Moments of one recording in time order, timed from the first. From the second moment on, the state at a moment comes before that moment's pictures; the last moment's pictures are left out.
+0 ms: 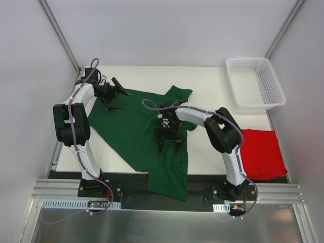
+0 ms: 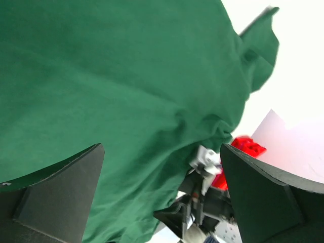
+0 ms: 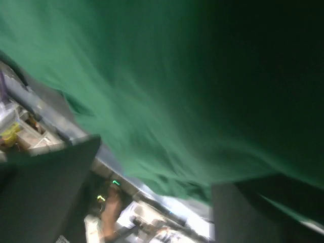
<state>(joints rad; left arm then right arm) 0.10 1.94 1.50 -0.65 0.63 -0.65 0.77 2.11 1.51 -1.04 -0.44 0.41</state>
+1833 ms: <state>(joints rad) 0.10 1.58 1.19 -0.62 0.81 -0.64 0.43 2.12 1.79 -1.02 -0.02 0.64</state>
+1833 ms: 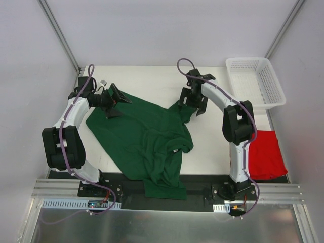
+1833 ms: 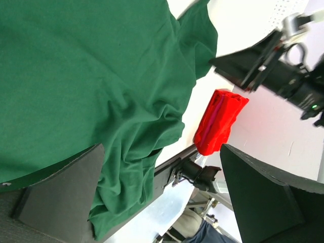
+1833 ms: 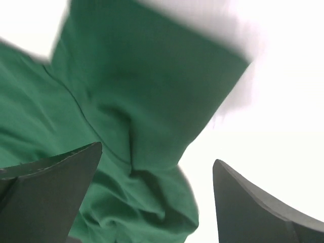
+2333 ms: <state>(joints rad) 0.10 1.54 1.16 -0.62 0.81 -0.64 0.38 2.29 1.90 -0.99 0.00 0.66</state>
